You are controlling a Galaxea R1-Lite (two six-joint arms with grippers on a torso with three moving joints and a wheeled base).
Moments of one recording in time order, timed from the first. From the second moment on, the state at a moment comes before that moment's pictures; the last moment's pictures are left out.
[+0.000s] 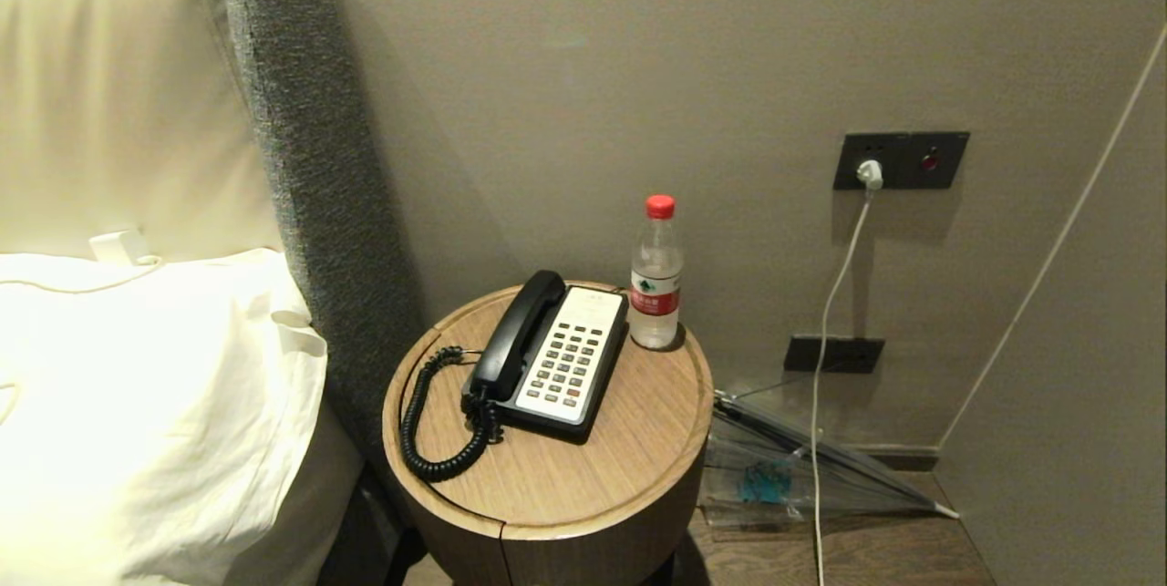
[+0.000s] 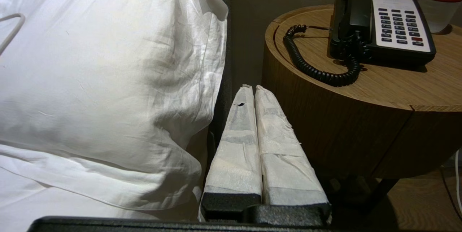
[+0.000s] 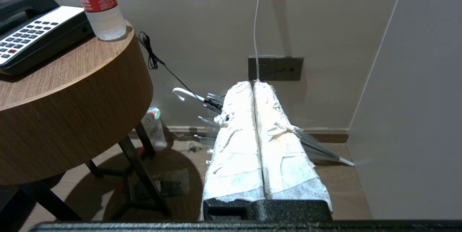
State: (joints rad) left arm -0.01 0.00 0.00 0.00 0.00 0.01; right arm 0.00 0.00 0.00 -0.02 -0.01 0.01
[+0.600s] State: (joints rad) left arm -0.01 0.00 0.00 0.00 0.00 0.00; right arm 0.00 0.00 0.00 -0.02 -0.01 0.01
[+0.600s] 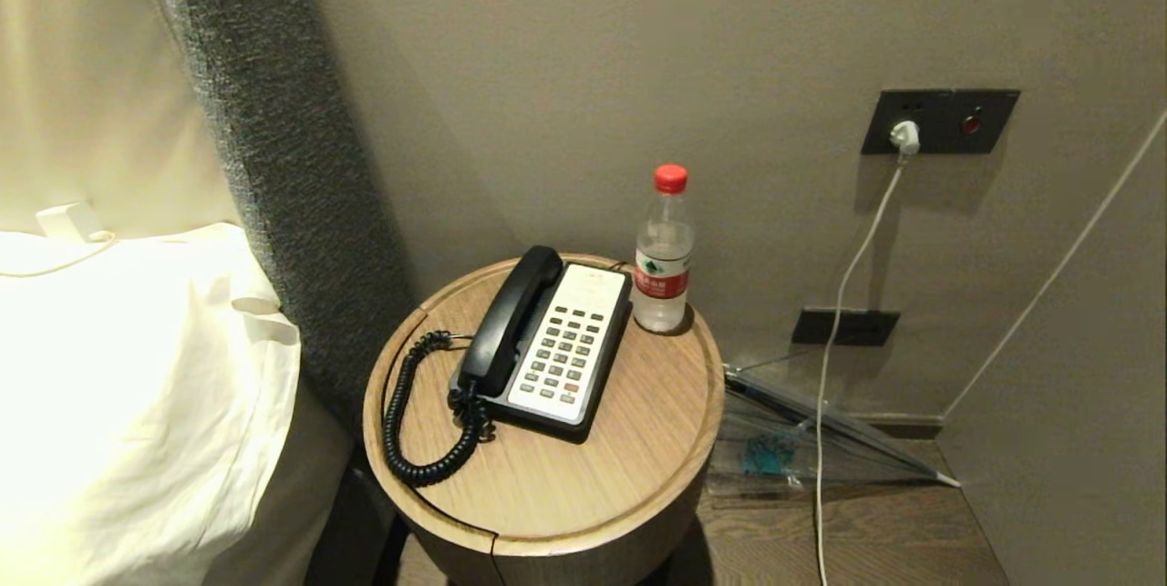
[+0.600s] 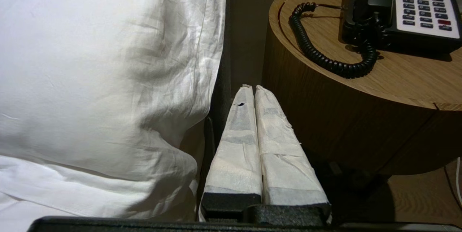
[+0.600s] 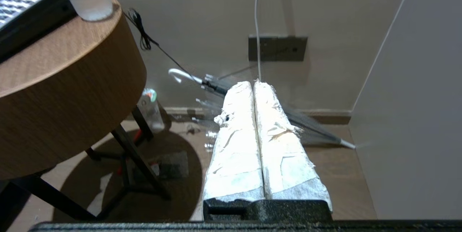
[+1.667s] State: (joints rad) left arm -0.01 0.00 0.00 0.00 0.00 0.00; right arm 0.00 0.00 0.00 -0.02 -0.01 0.01
